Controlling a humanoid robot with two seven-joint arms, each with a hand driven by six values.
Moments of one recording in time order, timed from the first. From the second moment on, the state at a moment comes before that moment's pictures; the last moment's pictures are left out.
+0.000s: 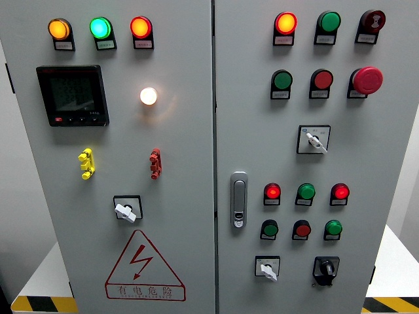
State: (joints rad) left arm -0.01 -0.09 0.04 -0.12 -0.07 -0.02 -0.15; right arm -0.09 0.12 0.23 -0.02 -0.19 0.07 0.05
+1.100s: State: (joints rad) left arm -0.01 -0.09 0.04 -0.12 -0.07 -0.02 -0.15; right arm -0.03 0.09 0.73 -0.04 -0.62 0.14 -0.04
